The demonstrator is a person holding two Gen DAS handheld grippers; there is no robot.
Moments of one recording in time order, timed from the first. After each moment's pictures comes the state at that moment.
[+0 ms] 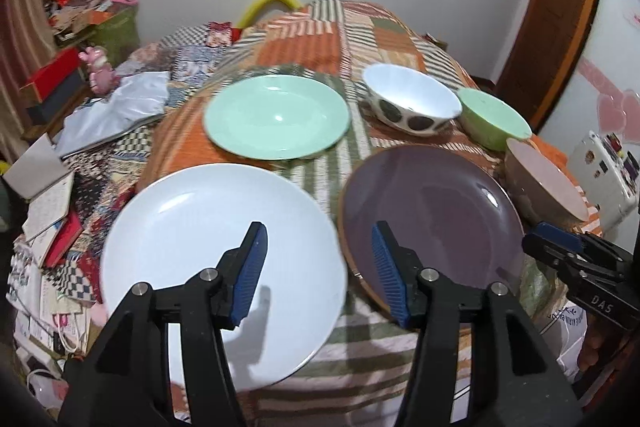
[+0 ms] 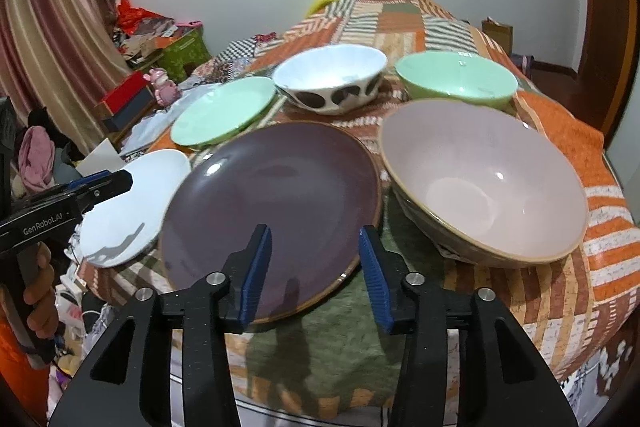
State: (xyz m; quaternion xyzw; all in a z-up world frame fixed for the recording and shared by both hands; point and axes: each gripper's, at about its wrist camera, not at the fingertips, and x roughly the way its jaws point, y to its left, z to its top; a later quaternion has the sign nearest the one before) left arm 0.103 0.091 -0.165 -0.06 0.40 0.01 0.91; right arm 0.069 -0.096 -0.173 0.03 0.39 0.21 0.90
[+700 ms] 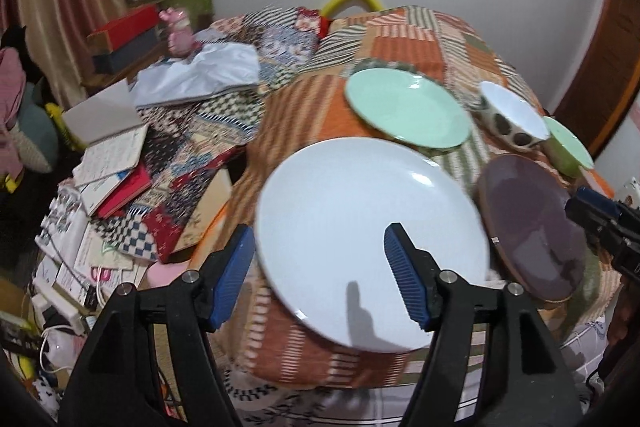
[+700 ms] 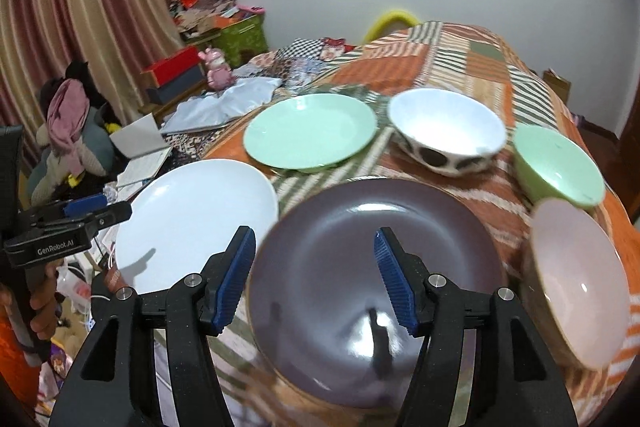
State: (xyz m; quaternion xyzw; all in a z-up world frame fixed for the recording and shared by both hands) left arm 0.057 0.200 -0.177 -0.11 0.42 0.13 0.89; right arm 0.088 0.003 -0.159 -0.04 0.37 0.29 0.88
